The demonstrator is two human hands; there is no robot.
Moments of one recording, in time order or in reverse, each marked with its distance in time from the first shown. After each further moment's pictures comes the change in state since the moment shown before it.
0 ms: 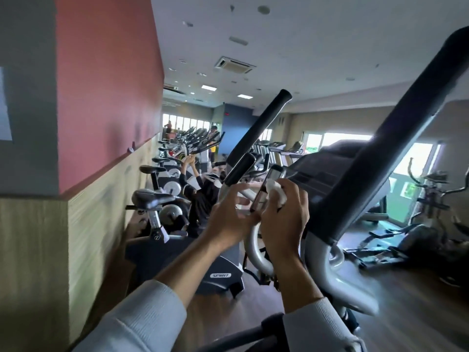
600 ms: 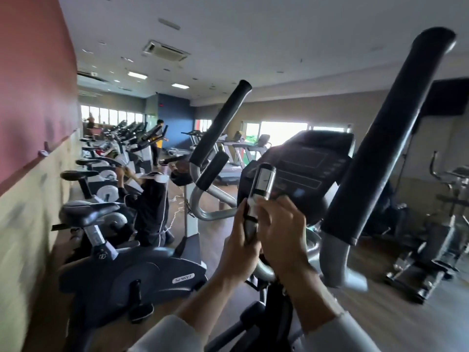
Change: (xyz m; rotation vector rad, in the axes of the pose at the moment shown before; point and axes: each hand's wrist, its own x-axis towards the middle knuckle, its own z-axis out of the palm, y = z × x) left_hand 0.013 -0.061 0.049 -0.343 -0.208 -0.001; right_hand -0.009 0.014 0.015 -0.425 -0.139 -0.220
